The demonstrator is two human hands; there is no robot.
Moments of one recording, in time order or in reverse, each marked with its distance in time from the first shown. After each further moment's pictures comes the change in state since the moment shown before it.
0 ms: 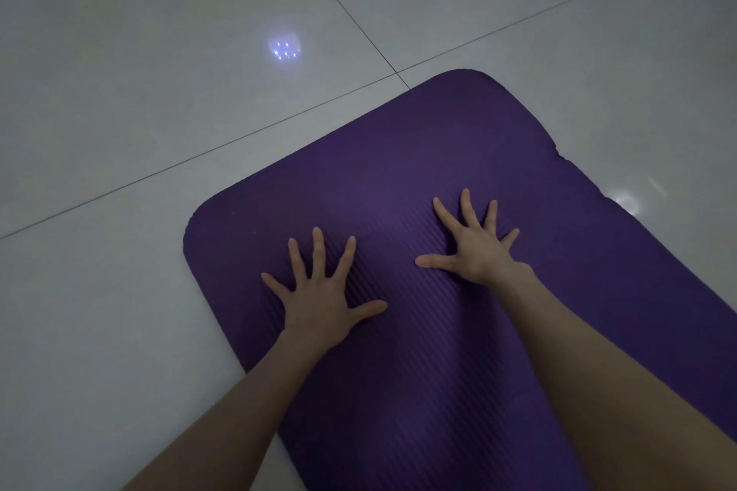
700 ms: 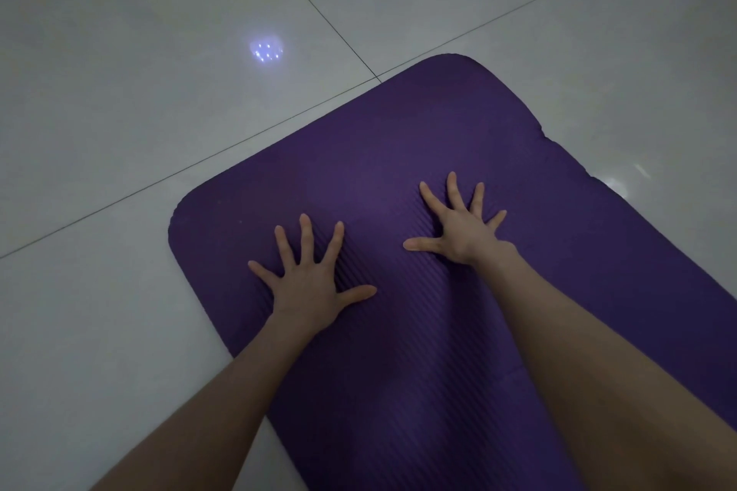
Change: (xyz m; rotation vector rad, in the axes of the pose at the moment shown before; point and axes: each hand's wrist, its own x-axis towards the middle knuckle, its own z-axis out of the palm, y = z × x) left_hand 0.042 0.007 -0.022 0.040 -0.012 0.020; right_hand 0.036 0.000 -0.019 0.021 0.016 0.022
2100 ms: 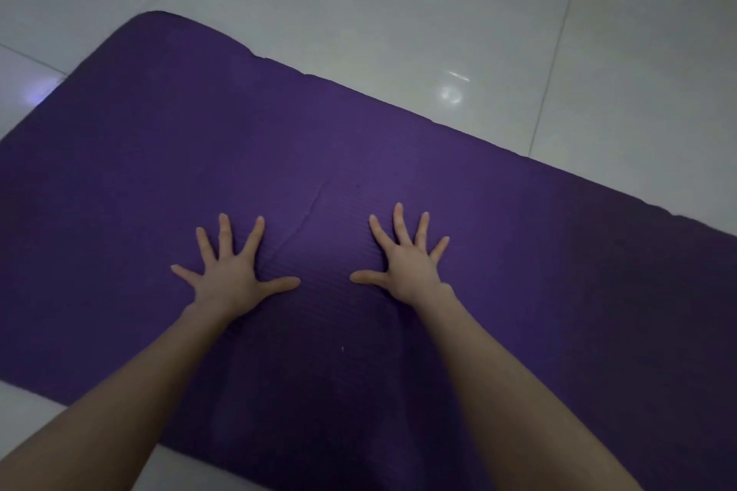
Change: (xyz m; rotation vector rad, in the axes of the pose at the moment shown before) left_hand -0.076 0.169 0.064 0.181 -0.182 0.258; right_hand -0.244 0.189 0.114 0.246 0.156 0.376
